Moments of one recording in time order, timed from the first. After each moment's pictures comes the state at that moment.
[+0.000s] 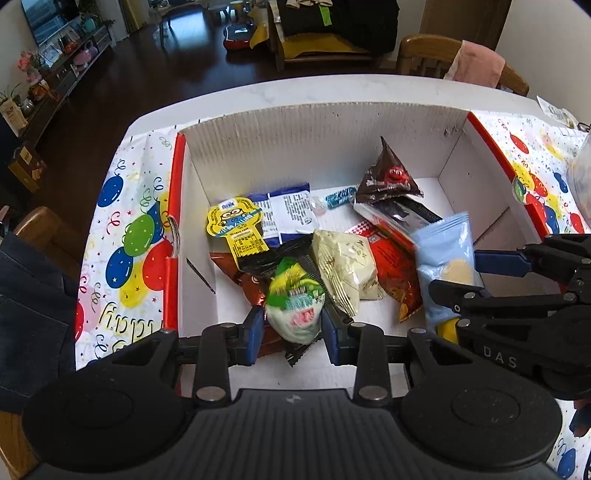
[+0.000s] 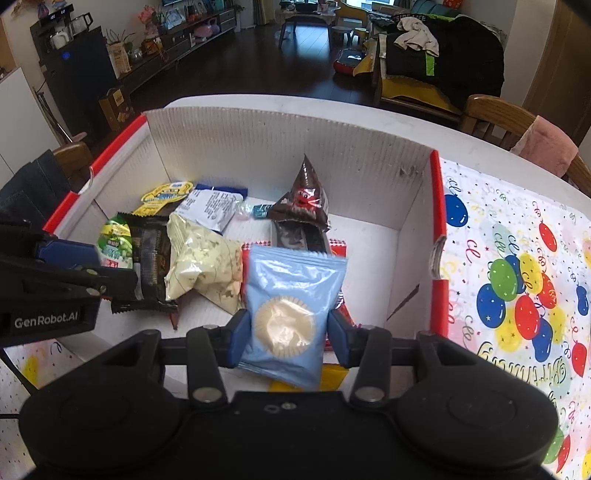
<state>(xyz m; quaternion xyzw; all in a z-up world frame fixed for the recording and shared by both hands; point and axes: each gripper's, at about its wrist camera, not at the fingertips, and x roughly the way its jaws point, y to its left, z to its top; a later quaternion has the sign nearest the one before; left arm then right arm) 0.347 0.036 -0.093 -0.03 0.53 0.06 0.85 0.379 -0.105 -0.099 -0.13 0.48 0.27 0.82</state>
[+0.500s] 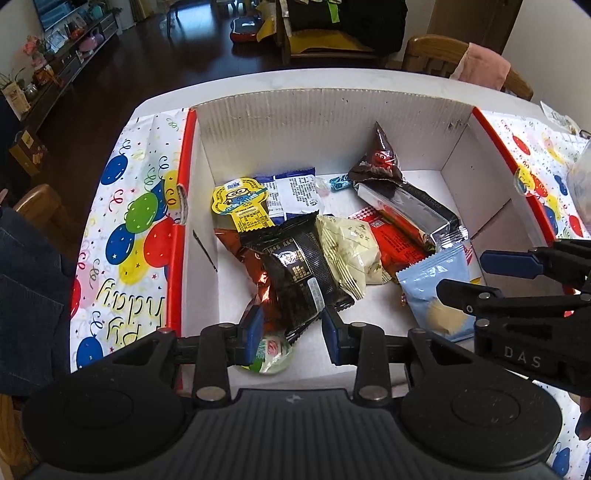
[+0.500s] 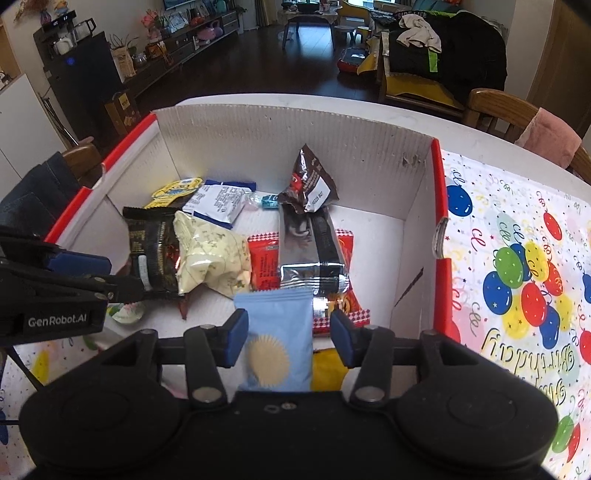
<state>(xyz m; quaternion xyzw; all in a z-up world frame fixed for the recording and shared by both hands) 0.332 0.041 -0.096 -0.05 0.53 0.07 0.84 0.367 -0.117 -0.093 -0.11 0.48 0.28 0.82</state>
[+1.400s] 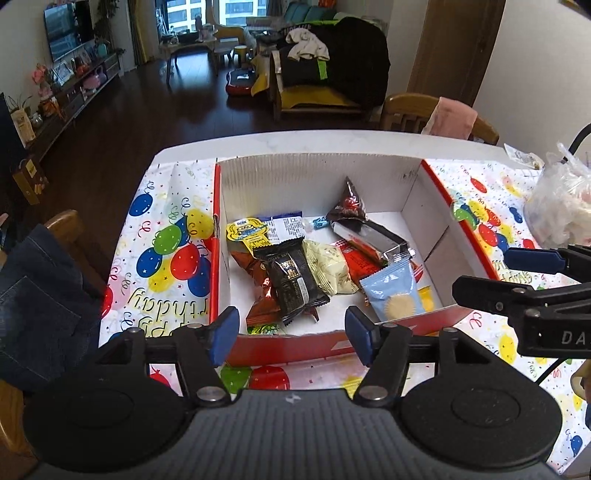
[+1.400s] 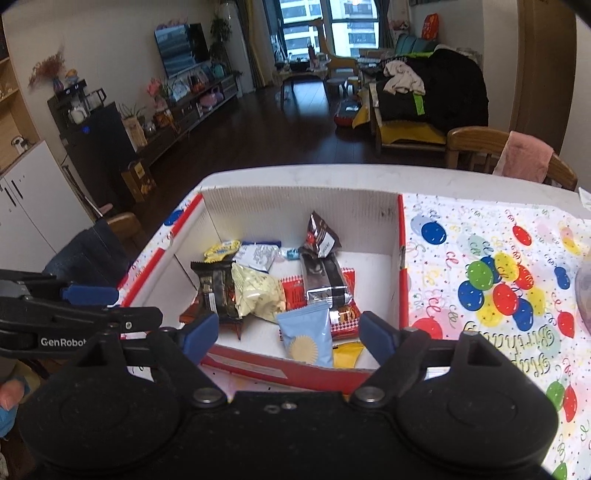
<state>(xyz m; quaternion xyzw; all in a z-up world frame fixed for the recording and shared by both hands) 0.257 0.036 -0.032 -0.06 0.44 0.05 0.89 0.304 -0.159 -0.015 -0.03 0.40 0.29 0.87</state>
